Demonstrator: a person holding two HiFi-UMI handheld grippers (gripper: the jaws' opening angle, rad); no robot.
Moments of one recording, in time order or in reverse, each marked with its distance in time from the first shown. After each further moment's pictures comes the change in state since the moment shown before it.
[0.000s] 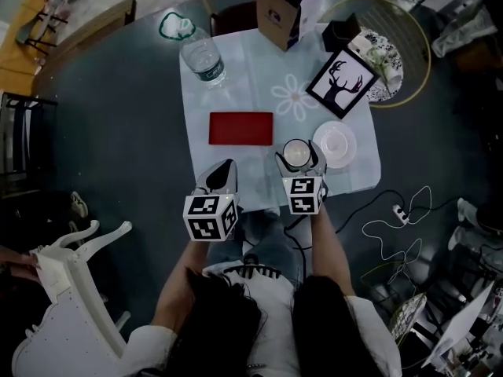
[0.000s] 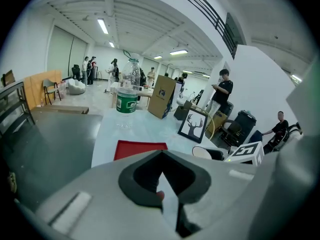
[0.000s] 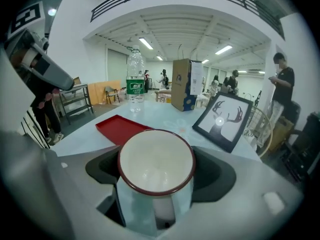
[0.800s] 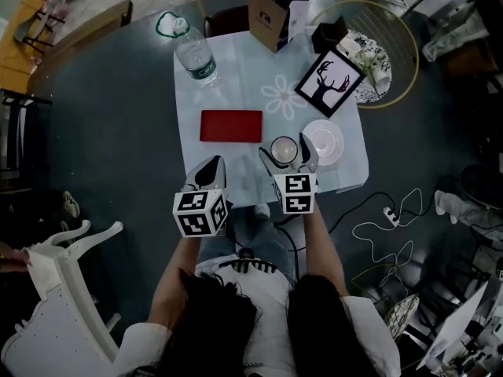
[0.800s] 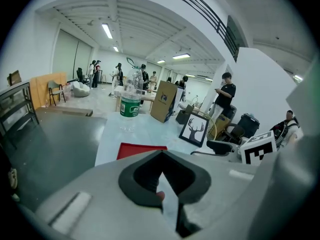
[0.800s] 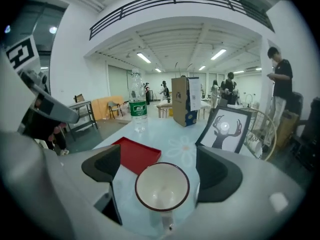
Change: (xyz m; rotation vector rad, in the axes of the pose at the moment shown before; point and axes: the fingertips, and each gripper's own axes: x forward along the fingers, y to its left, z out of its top) left arm -0.014 -0.002 0.005 -0.015 -0.048 0.040; right arm -0.032 0.005 0.052 0.075 -0.148 0.058
